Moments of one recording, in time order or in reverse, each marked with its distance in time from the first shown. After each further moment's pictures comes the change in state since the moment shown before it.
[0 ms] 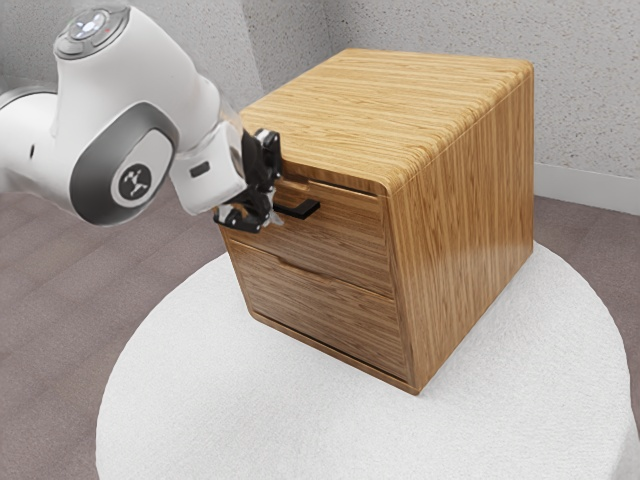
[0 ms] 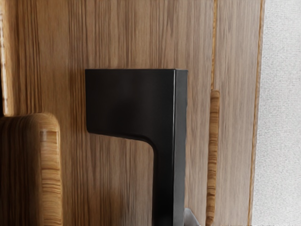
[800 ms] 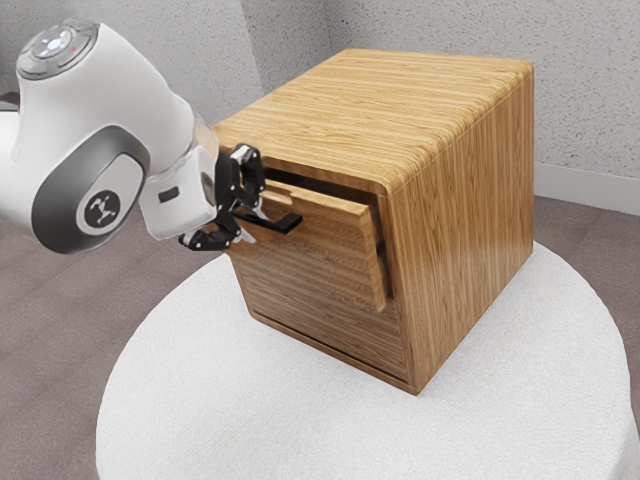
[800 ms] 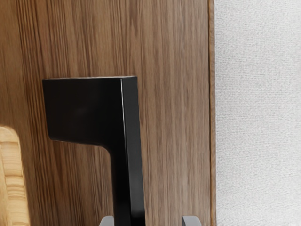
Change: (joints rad) arm 0.005 -0.134 0.003 -0.118 -0.014 -0.024 0.066
